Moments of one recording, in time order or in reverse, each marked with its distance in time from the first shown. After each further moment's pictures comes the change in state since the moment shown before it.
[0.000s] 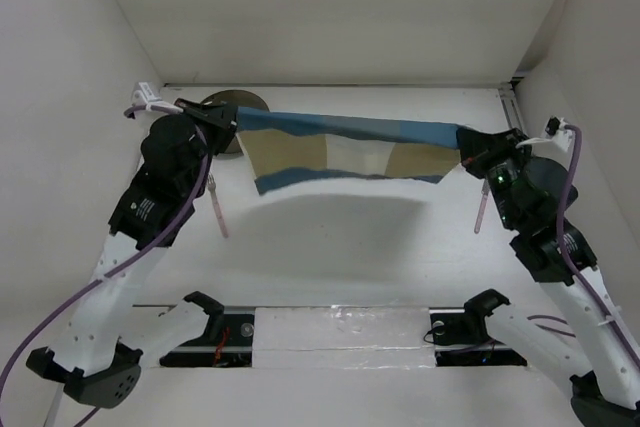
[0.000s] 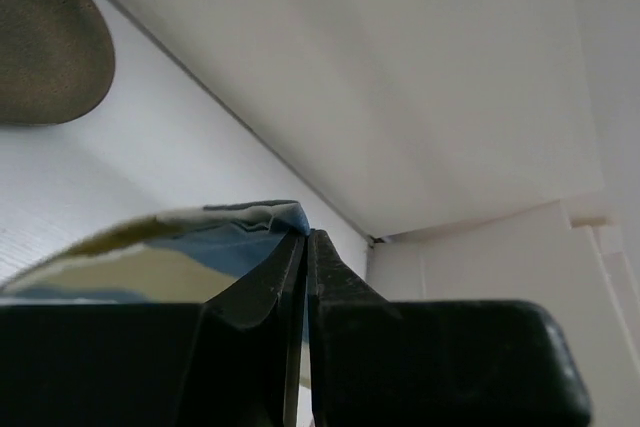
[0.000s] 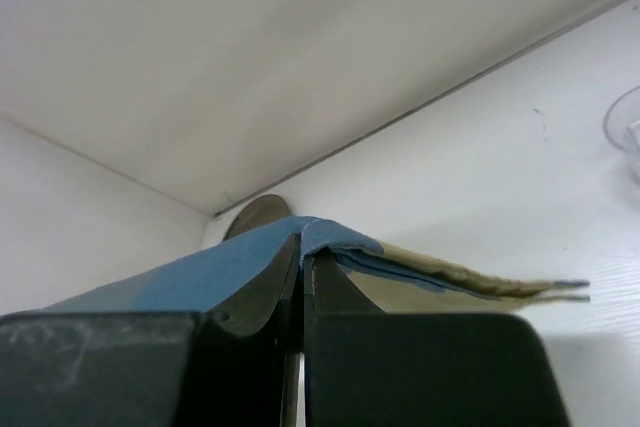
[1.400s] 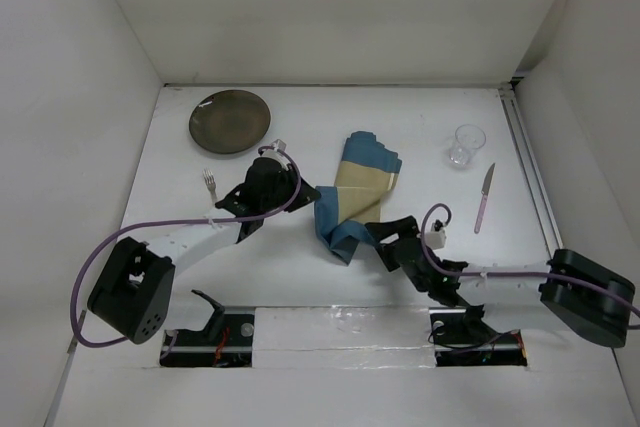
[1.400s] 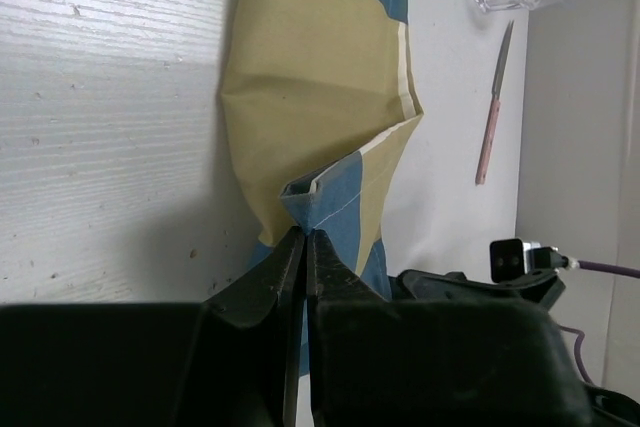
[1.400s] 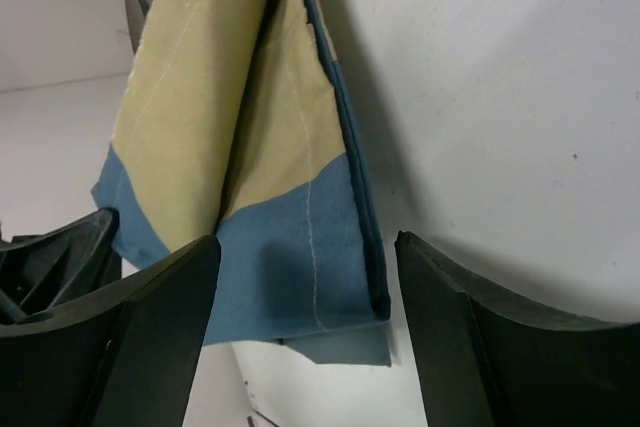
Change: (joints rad) left arm -0.069 0.357 -0.672 0.637 0.629 0.163; right arm 0.571 0.443 -0.851 0.716 0.224 0.983
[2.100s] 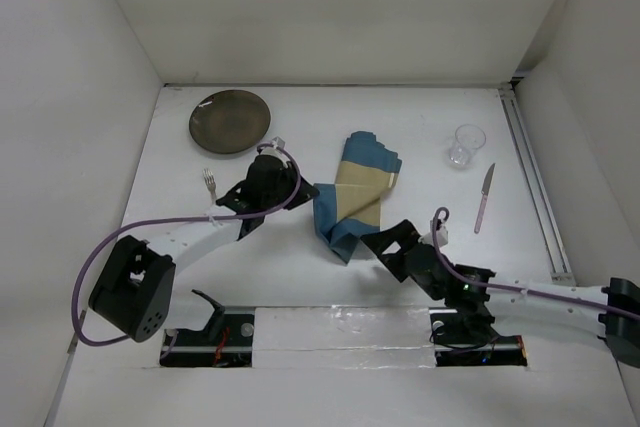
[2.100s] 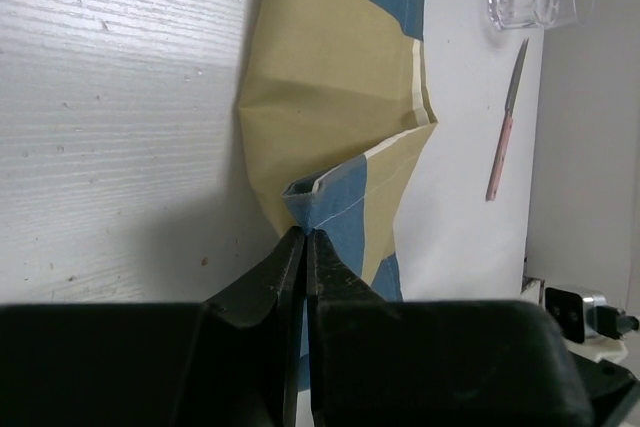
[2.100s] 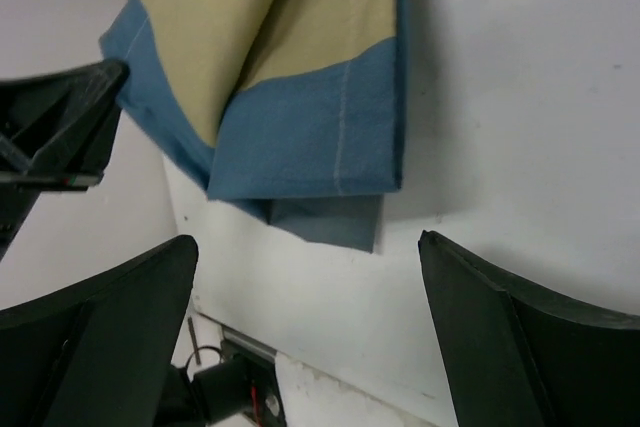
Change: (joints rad) left arm 0.000 0.013 0.032 -0.039 -0.044 0.000; right arm 0.097 -0.338 0.050 -0.346 -0.089 -0.216
